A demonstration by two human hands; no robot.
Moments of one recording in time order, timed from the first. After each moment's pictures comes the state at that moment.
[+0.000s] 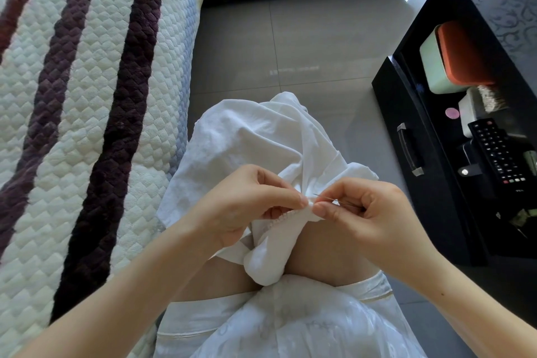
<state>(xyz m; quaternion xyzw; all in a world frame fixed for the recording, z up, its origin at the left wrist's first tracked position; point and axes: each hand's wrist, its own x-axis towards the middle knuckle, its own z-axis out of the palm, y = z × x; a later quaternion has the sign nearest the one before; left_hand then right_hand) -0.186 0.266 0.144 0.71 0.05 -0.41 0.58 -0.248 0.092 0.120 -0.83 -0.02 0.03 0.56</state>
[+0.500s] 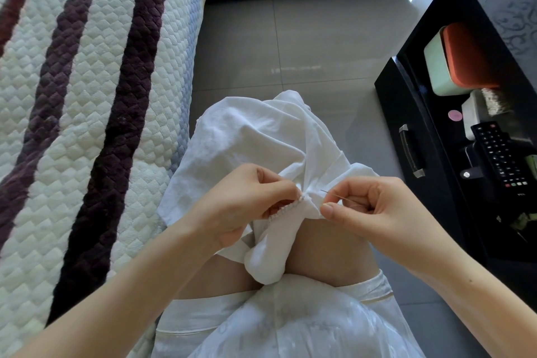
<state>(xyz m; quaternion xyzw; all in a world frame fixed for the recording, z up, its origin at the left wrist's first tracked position) -0.187 0.270 0.139 0.73 0.05 -0.39 0.56 -0.242 0.084 0.135 -0.79 0.00 0.15 0.60</state>
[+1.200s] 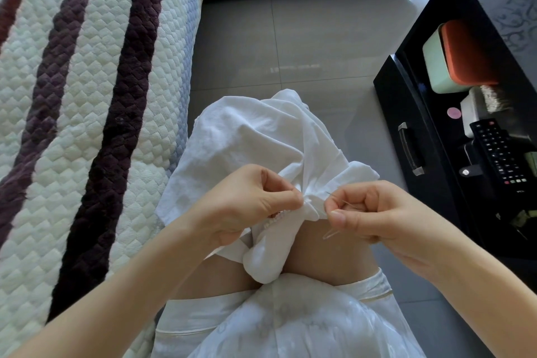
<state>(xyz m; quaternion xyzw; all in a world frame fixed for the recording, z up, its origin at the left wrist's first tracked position) -0.187 0.268 0.139 0.74 0.03 -0.40 0.54 -0.239 0.074 0.136 -0.65 0.03 0.32 0.69</state>
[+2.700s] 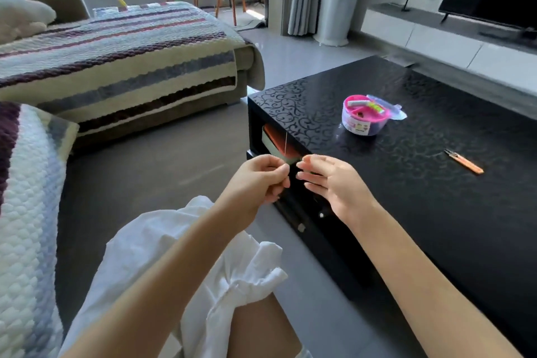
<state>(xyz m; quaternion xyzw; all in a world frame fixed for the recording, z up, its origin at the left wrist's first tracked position) -0.170 0.046 0.199 0.65 -0.19 -0.35 0.65 -0.239 -0.093 0.174 -0.59 0.31 -0.15 0.73</state>
